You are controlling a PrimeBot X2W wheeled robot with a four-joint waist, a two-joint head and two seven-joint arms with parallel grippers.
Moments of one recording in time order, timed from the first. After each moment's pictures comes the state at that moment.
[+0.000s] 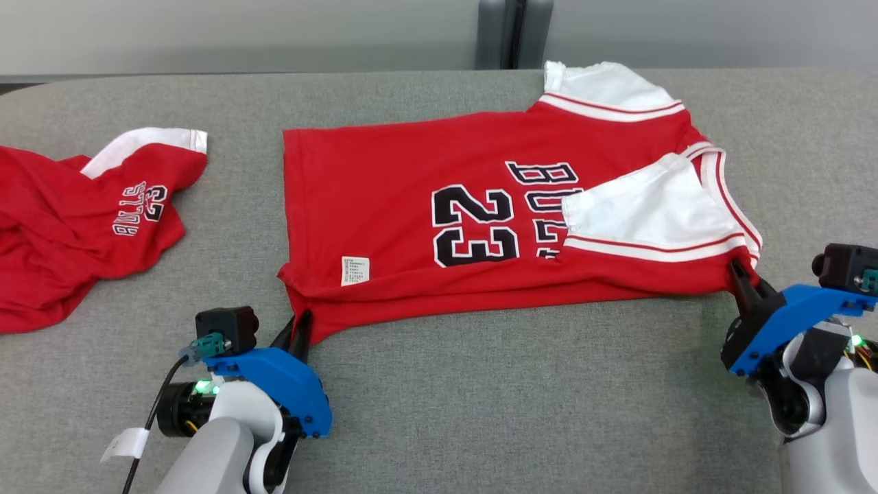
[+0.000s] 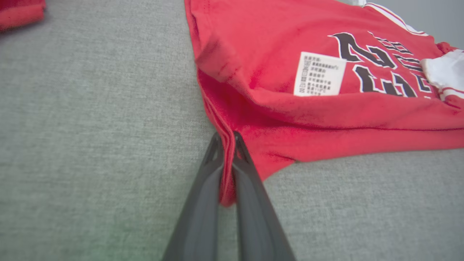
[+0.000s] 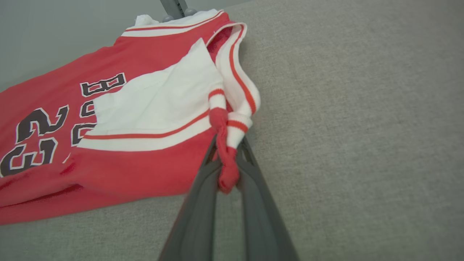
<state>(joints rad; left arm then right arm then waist) -0.36 0.18 -0.40 0.57 -0.59 0.02 0.06 -0.41 -0.05 -0.28 0.44 0.21 0.13 0.30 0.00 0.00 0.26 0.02</state>
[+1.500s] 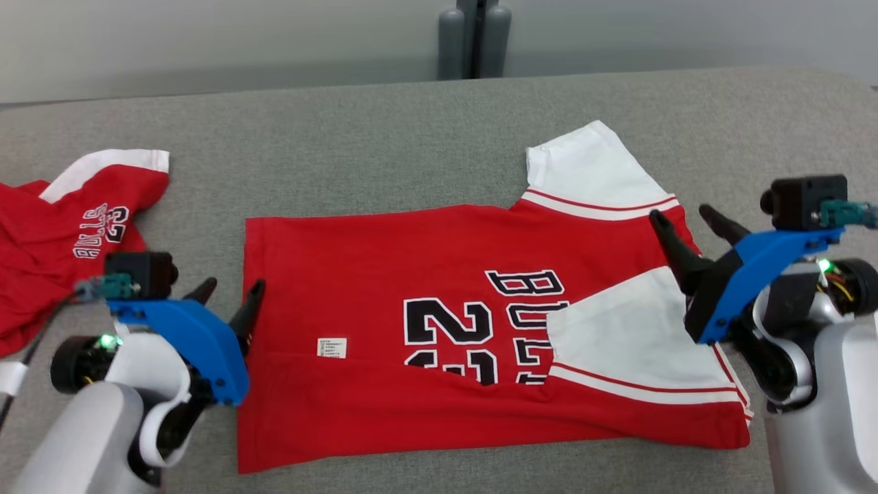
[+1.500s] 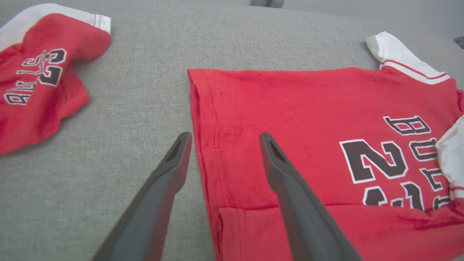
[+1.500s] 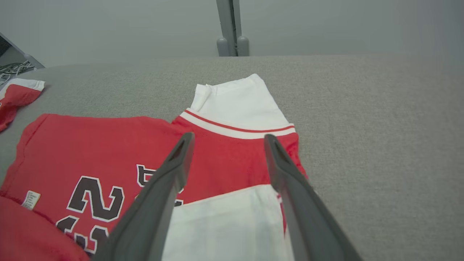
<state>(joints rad) -0.29 0.44 -0.37 0.14 -0.67 0.05 0.42 -0.37 -0.08 -0.07 0.04 0.26 0.13 0.59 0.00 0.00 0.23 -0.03</state>
